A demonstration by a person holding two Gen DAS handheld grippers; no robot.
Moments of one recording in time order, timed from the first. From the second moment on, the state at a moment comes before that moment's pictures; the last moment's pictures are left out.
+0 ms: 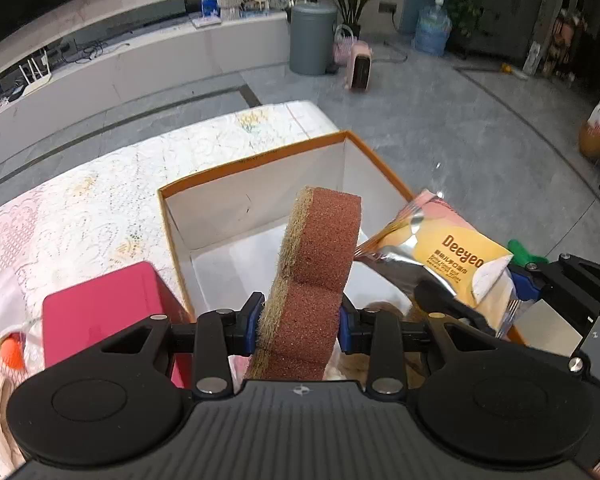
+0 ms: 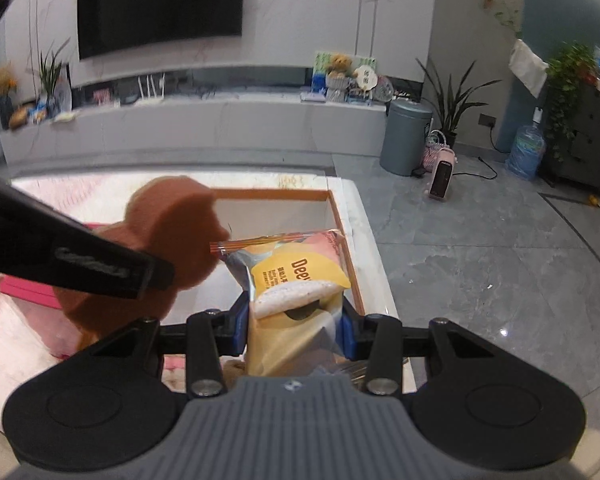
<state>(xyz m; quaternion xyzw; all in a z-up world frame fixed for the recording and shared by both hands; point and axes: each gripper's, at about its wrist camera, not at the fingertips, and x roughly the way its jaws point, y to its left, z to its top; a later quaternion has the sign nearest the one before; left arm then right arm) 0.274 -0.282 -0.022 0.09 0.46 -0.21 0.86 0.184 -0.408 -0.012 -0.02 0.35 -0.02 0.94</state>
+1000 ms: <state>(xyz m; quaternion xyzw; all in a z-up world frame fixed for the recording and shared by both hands) 0.316 -0.306 -0.085 0.20 0.52 -0.17 0.81 0.268 -0.392 -0.077 -0.12 0.47 0.04 0.87</state>
